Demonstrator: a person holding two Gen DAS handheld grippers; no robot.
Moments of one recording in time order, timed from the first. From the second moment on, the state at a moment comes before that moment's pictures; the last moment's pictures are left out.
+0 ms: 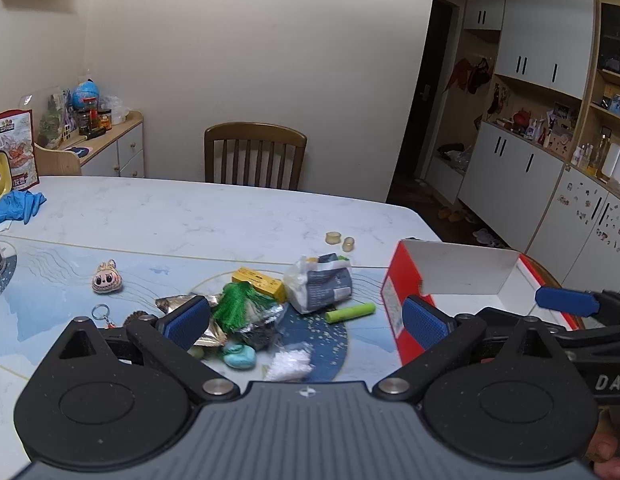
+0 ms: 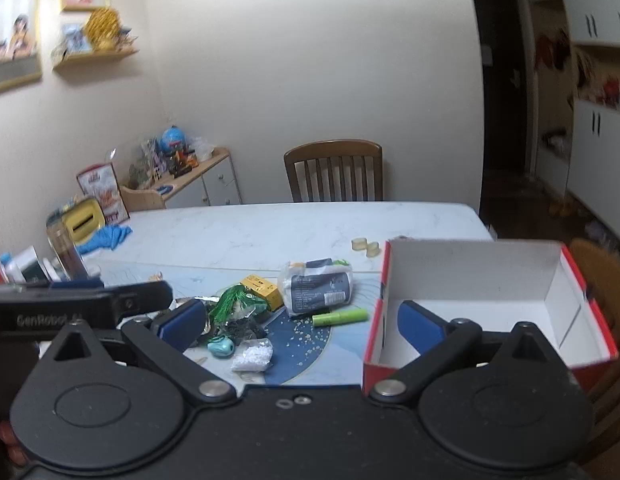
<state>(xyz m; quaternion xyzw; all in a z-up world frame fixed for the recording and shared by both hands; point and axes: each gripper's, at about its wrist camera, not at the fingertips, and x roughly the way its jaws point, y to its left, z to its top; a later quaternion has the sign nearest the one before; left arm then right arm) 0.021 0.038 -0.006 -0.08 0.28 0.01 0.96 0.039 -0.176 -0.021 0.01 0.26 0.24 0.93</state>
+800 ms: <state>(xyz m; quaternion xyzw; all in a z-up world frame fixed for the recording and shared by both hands) 0.092 0.157 -0.081 -0.05 0.34 0.02 0.94 0.092 -0.080 -0.072 -0.08 0.34 0.25 0.90</state>
